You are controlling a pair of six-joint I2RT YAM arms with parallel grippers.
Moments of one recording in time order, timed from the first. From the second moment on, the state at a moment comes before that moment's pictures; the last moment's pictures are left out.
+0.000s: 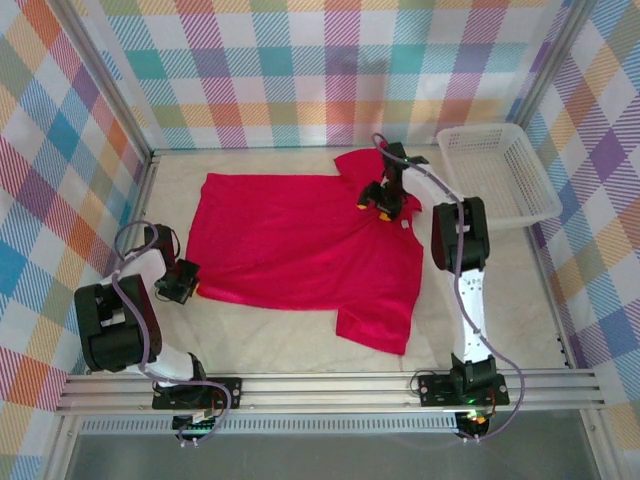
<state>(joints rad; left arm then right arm) 0.28 1.52 0.78 -0.62 0.11 -0.89 0.27 2.43 2.09 -0.92 -0.27 0.59</state>
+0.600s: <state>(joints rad) 0.28 1.46 0.79 -0.58 0.11 -0.89 0.27 1.97 1.71 -1.00 -0.32 0.52</state>
